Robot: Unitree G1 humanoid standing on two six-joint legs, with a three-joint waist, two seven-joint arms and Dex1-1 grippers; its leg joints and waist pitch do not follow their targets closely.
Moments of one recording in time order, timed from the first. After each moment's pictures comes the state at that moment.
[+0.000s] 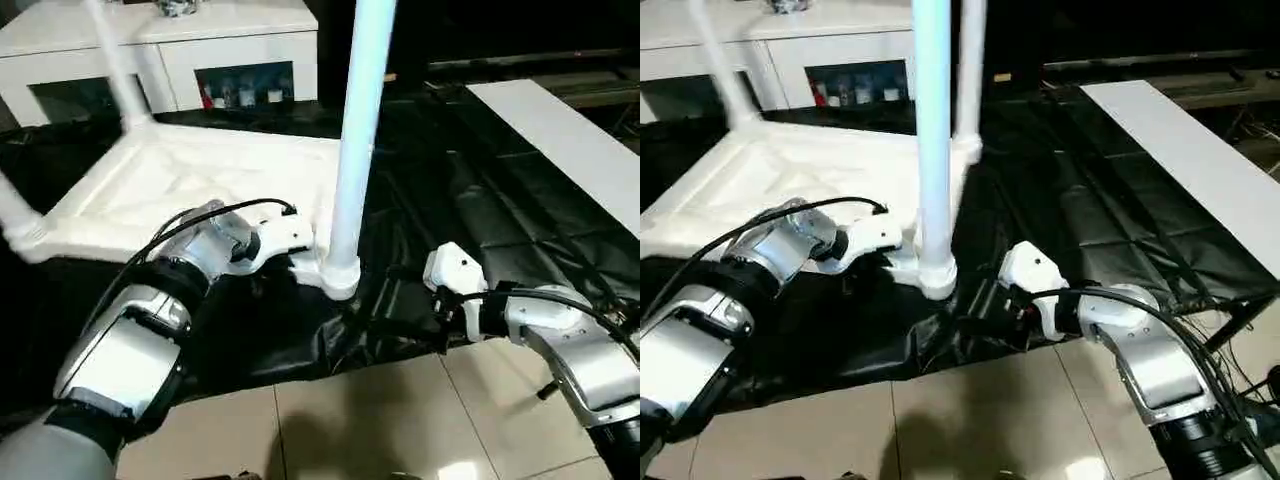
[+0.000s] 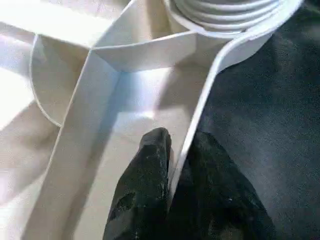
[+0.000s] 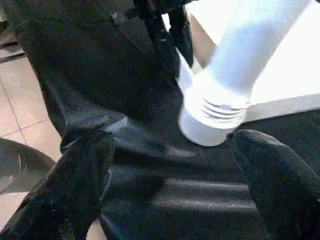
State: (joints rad) left arm -0.97 0.30 -0.39 1.03 0.35 0.16 -0.98; right arm -0.27 -0.55 0.21 -0.06 0.15 0.33 0.95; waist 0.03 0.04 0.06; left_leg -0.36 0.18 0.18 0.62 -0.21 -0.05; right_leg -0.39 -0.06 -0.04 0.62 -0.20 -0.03
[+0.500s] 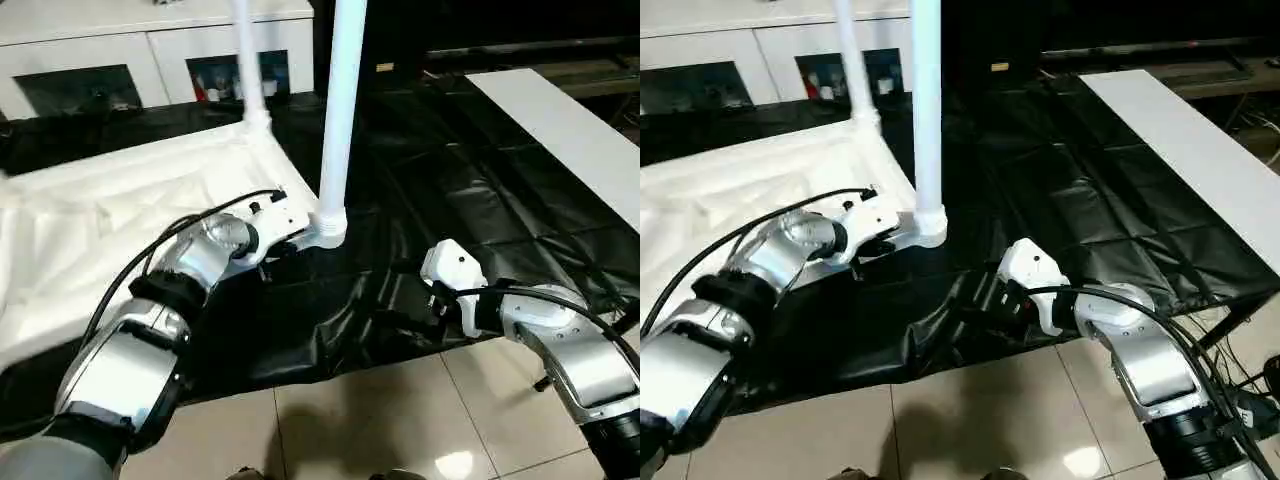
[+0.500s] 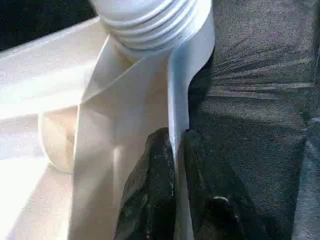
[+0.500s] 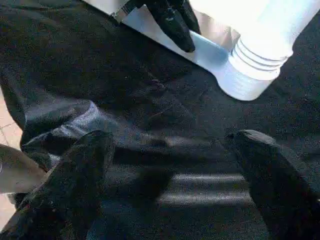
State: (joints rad) left arm -0.90 0.29 -0.32 1.01 0.33 -0.01 -0.70; right arm -0.28 -0.53 0.21 -0.02 0.10 0.30 0.89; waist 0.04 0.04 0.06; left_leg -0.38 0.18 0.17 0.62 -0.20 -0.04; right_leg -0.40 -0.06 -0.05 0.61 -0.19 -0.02
